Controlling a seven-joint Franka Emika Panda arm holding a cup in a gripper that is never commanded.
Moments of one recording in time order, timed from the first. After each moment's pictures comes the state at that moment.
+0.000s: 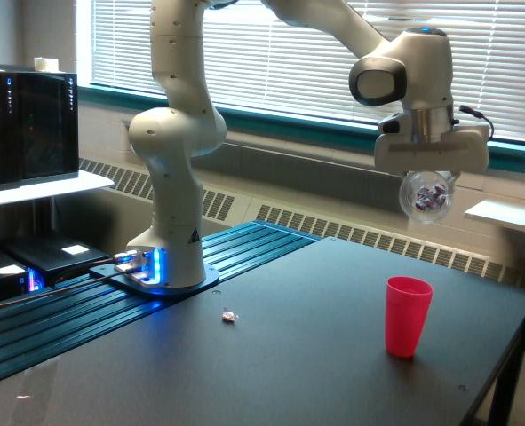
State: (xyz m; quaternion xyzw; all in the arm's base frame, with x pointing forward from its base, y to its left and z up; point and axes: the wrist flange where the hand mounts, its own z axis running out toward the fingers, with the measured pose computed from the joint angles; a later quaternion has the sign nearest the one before) arm 0.495 0.134 0.394 -0.43 0.89 0.06 0.11
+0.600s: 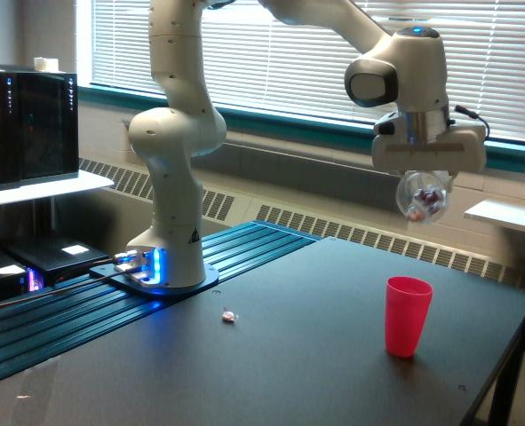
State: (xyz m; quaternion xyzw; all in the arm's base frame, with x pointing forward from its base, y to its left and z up) arm 0.491 0.123 0.391 -0.41 0.90 0.10 0.12
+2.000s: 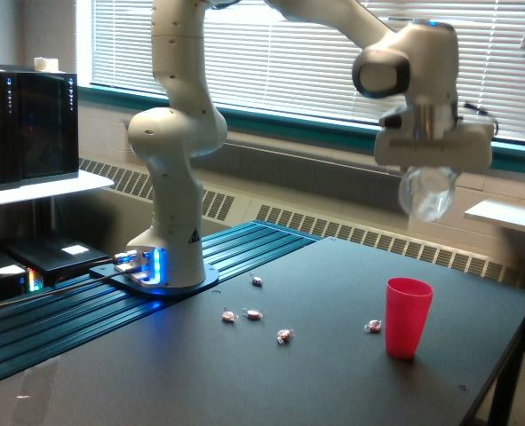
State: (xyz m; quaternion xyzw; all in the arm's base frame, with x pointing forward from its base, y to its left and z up) arm 0.505 0.113 0.418 -0.45 0.89 0.03 0.11
